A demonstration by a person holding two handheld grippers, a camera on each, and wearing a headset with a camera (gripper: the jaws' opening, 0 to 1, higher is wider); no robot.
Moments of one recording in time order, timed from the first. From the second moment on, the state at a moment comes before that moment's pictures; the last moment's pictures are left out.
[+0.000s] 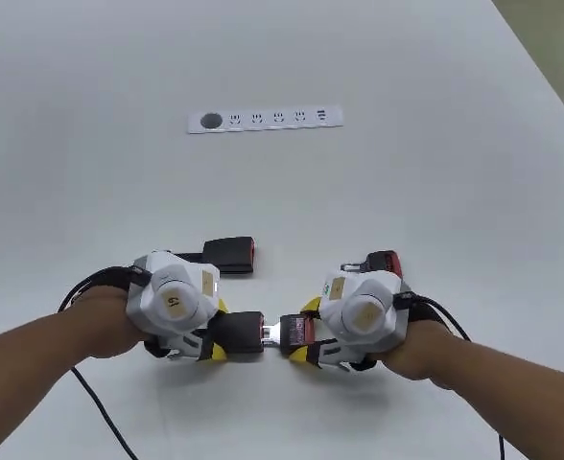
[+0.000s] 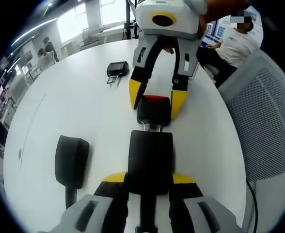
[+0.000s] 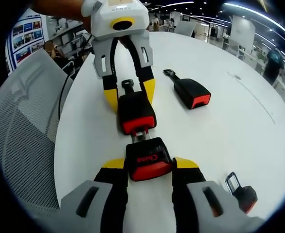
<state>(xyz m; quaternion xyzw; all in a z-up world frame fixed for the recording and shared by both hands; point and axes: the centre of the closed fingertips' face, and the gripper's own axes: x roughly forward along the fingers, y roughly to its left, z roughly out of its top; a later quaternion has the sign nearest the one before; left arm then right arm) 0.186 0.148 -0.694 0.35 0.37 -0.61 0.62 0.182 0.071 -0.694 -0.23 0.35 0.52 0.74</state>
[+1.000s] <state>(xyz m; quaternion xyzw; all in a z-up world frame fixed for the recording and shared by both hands) 0.183 0.147 -0.692 0.36 0.36 -0.62 0.60 0.184 0.087 -0.695 -0.24 0.35 0.51 0.75</state>
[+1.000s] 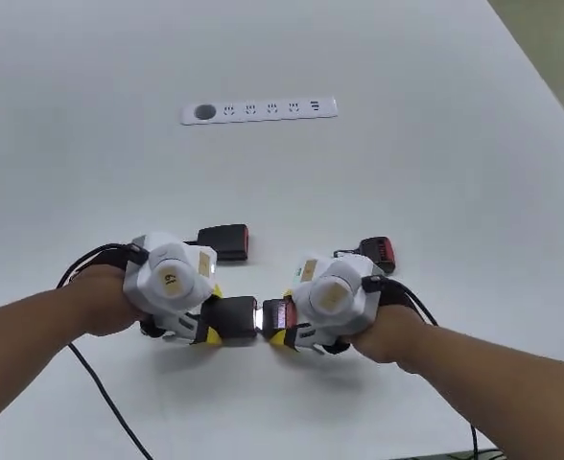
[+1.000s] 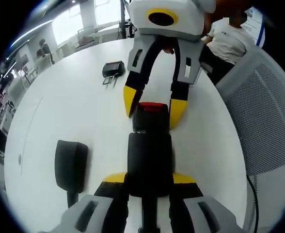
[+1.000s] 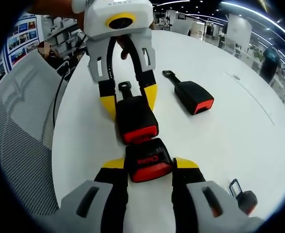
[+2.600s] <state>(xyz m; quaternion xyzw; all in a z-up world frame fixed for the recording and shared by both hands) 0.182 0.147 -0.693 0.35 0.35 -0.63 0.60 0.180 0.070 -0.695 -0.24 0.35 0.52 0.74</state>
